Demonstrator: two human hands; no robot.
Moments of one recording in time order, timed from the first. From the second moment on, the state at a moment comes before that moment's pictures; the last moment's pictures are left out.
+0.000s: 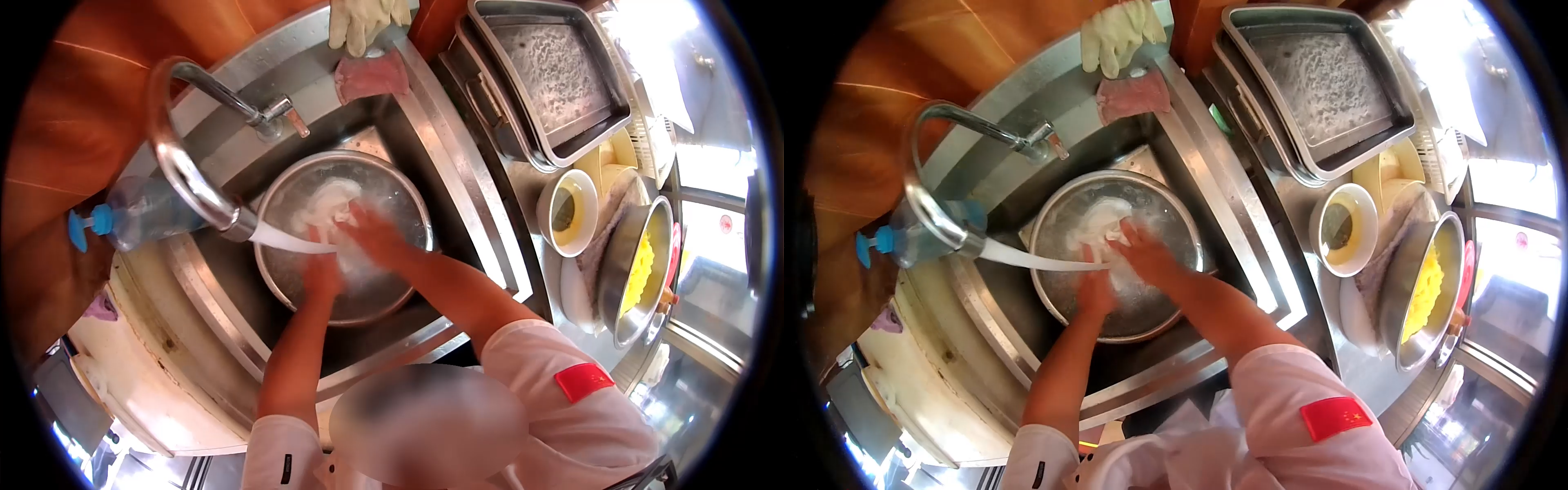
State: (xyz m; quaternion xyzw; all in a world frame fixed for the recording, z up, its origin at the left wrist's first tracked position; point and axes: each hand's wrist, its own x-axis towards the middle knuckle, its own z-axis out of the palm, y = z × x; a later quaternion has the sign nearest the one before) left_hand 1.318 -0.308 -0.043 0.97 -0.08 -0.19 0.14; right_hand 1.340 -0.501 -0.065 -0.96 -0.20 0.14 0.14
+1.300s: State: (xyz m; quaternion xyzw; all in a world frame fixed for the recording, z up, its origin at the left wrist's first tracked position) left_hand 1.441 -0.319 0.006 0.90 -0.14 -0.39 0.13; right_hand 1.436 -0.496 -0.057 -0.87 -0.08 0.35 0.35
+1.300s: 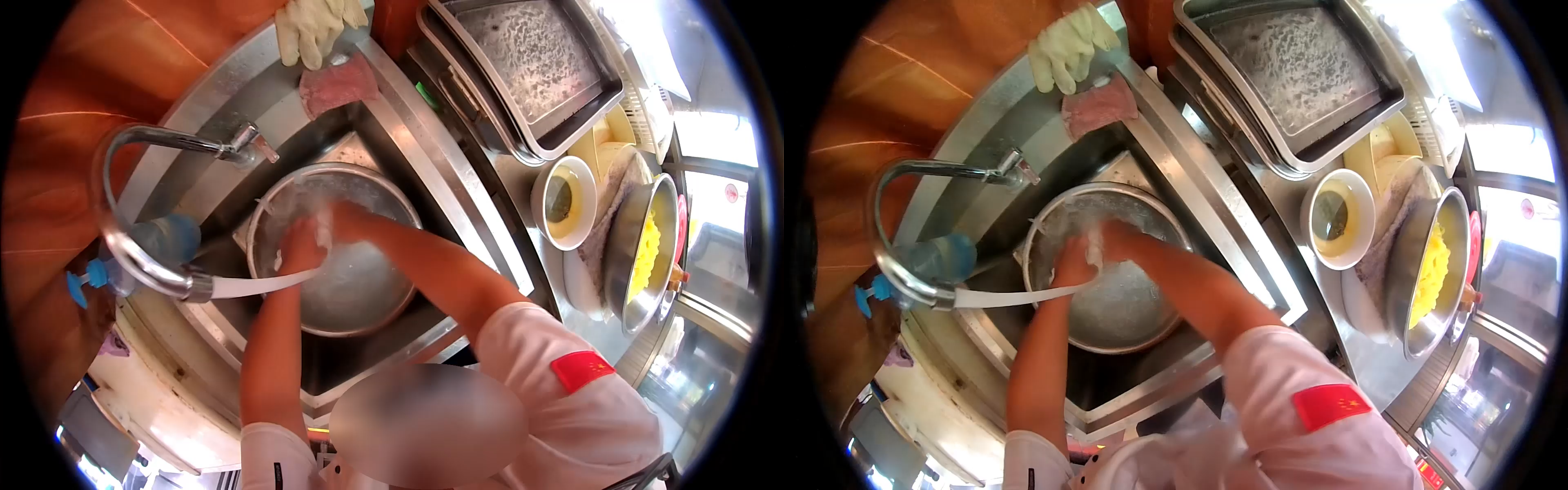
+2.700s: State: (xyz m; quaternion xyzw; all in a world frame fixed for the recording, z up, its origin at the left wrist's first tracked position) left_hand 1.287 -0.273 0.091 0.52 0.47 -0.34 0.63; right_hand 1.345 -0.471 -0.121 -0.97 0.14 0.11 0.15
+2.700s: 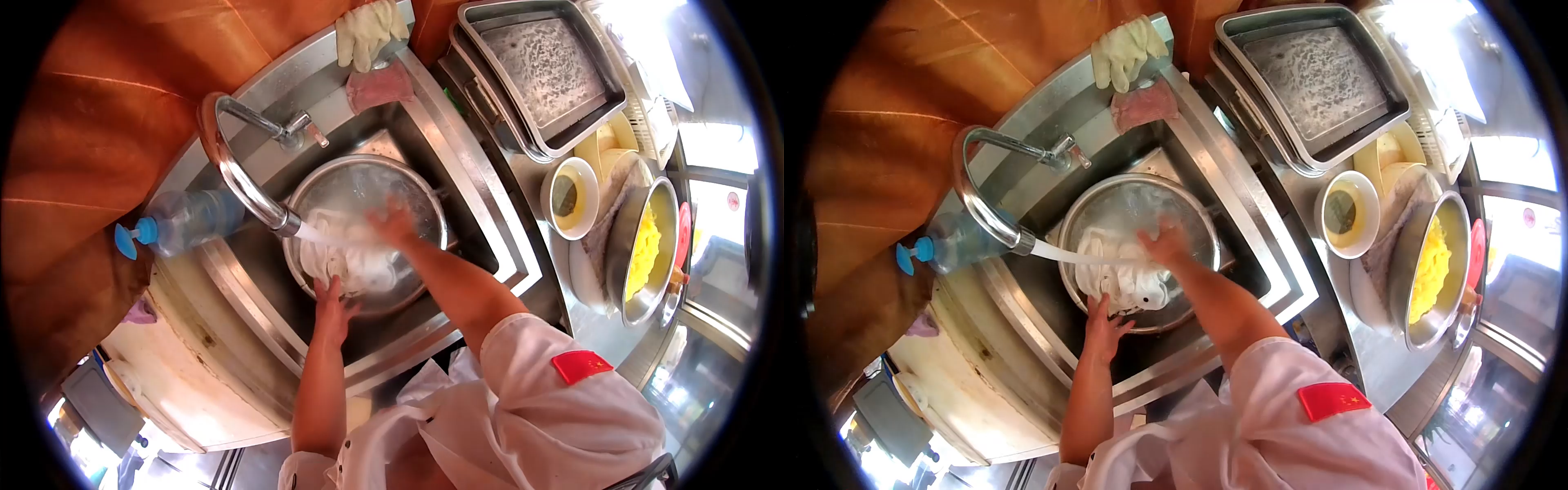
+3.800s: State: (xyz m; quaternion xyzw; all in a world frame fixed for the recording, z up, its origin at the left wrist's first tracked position) left_hand 1.319 -0.272 0.107 0.90 -0.27 -0.18 0.28; right_hand 1.373 -0.498 -0.005 -0.81 0.35 0.22 0.41
